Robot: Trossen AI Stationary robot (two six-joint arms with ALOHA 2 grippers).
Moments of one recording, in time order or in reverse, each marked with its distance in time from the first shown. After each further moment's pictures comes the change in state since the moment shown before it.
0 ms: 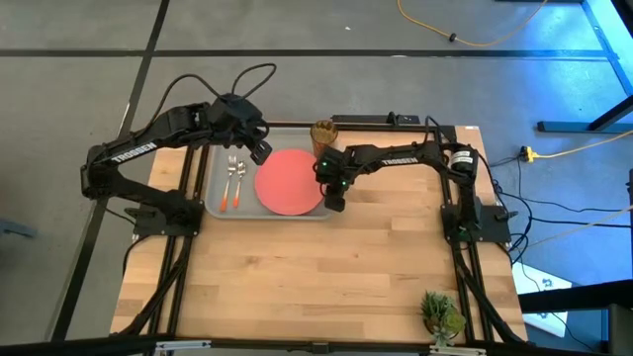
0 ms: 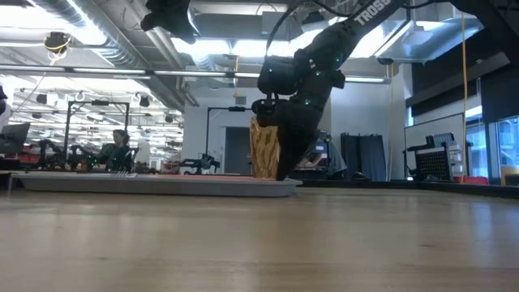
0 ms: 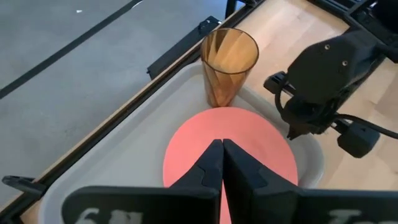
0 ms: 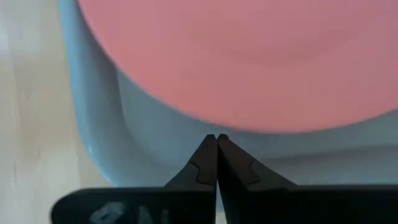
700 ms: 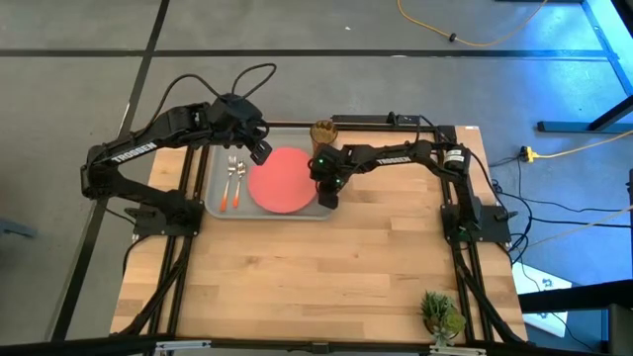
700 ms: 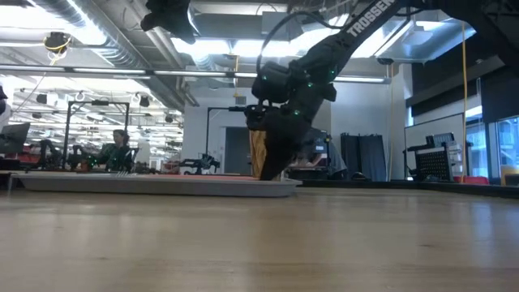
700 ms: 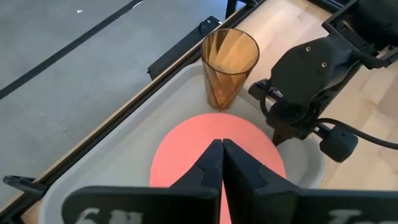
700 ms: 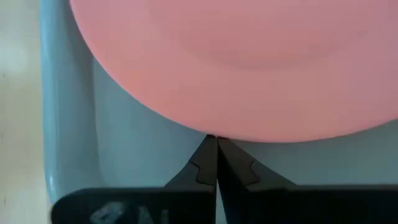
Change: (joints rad) left arm 0.000 0.000 0.000 0.000 -0.001 0.001; right arm -0.022 0.066 0.018 0.145 -0.026 -0.037
